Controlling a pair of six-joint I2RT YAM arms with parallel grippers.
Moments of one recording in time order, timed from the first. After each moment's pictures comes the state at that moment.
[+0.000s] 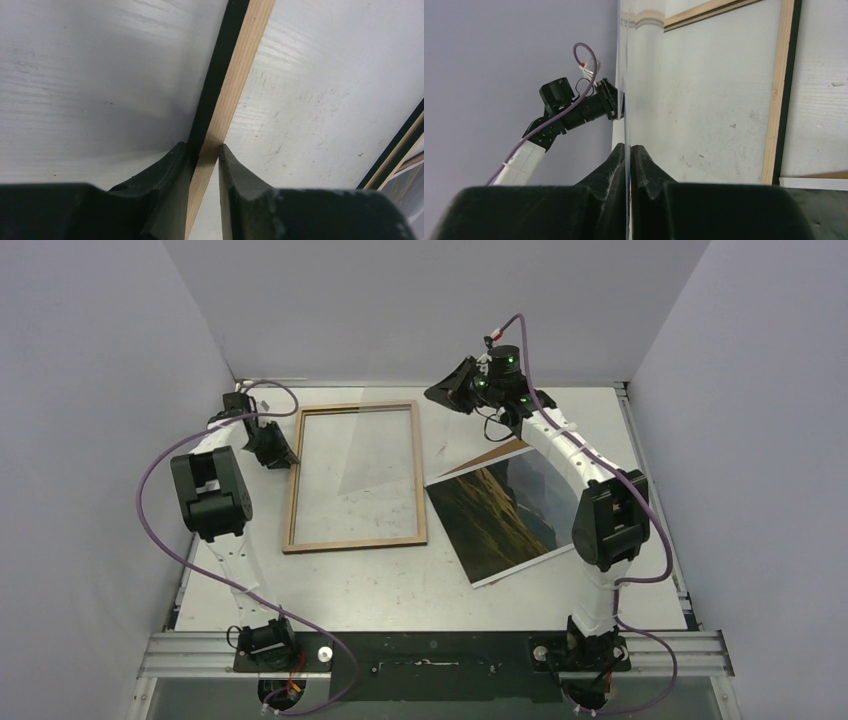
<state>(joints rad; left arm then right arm) 0.23 2.18 1.65 -0.62 0.34 -0.30 0.40 1.89 1.72 -0.19 -0.41 0.99</state>
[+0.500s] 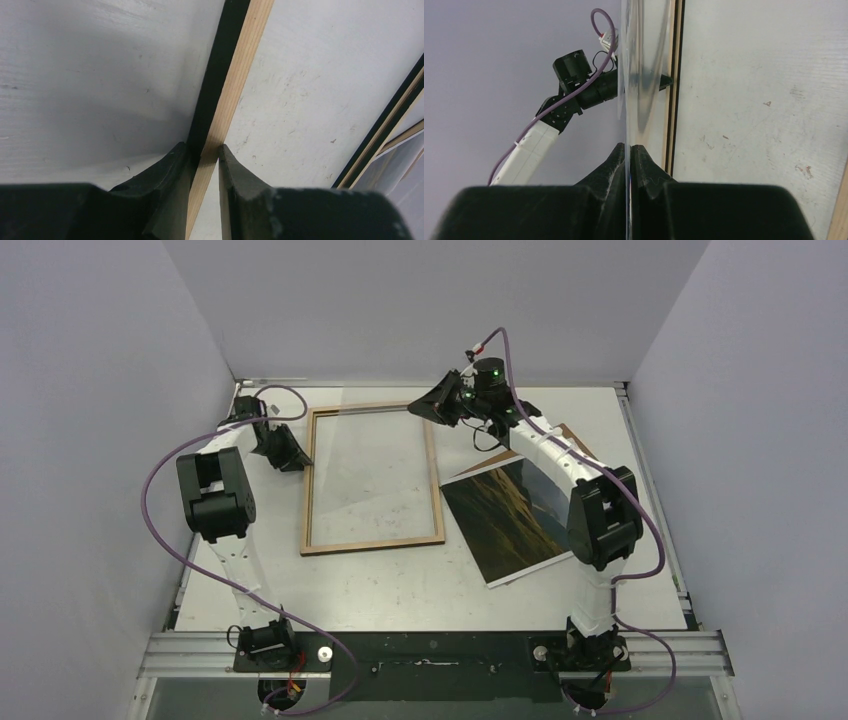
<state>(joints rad) 0.19 2.16 1.57 -0.57 0.41 -0.38 0.45 1.93 1.65 -0.10 -0.50 1.06</state>
